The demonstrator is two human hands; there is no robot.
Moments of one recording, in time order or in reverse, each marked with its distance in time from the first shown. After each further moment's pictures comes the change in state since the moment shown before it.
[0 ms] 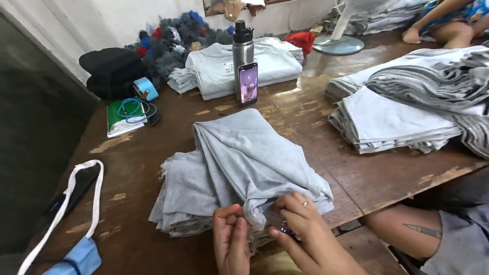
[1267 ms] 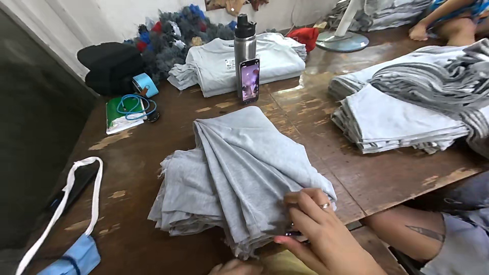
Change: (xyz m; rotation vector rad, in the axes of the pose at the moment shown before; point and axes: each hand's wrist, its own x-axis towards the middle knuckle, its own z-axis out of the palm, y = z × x) left_hand -0.013 0.083 -0.040 1.026 -1.109 -0.293; right_hand -0.003 0.007 -0.019 -0.222 -0.045 -0.074
